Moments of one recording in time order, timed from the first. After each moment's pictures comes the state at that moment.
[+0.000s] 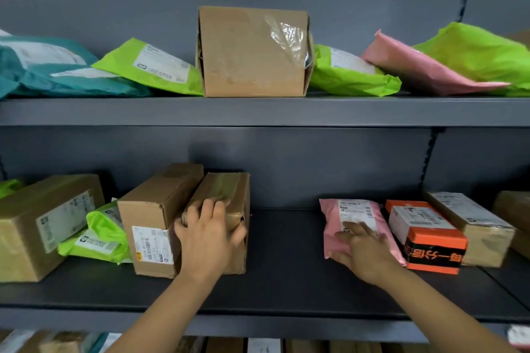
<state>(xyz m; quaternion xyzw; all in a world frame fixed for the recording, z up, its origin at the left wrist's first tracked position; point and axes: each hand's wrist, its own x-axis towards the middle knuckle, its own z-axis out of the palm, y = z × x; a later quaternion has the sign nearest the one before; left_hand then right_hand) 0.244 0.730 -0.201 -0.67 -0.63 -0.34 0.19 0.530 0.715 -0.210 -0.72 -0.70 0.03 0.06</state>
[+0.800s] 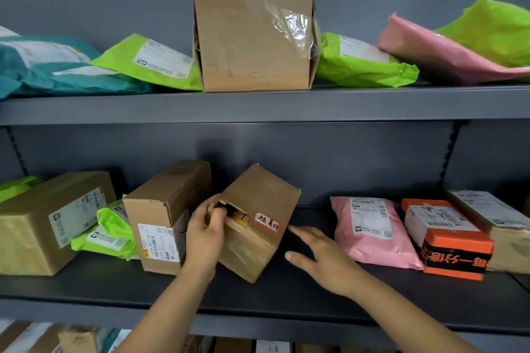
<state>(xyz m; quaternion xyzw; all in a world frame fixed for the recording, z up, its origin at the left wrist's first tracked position) 0.250 0.726 -0.189 -0.48 -0.52 -0.64 -0.30 0.461 0.714 -0.213 -0.53 -0.78 0.21 0.24</state>
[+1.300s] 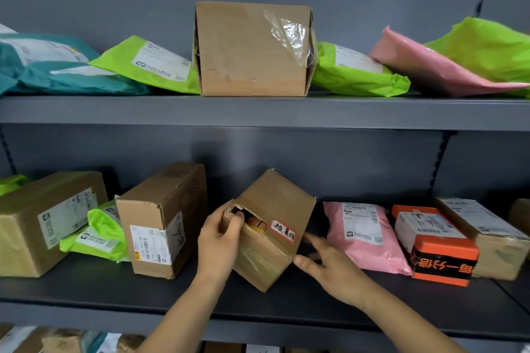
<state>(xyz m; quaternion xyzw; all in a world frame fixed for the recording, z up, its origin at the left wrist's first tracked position) 0.277 0.714 -0.190 -0.49 -0.49 -0.64 -0.32 0.479 0.699 -0.210 -0.56 -0.73 0.28 0.28</state>
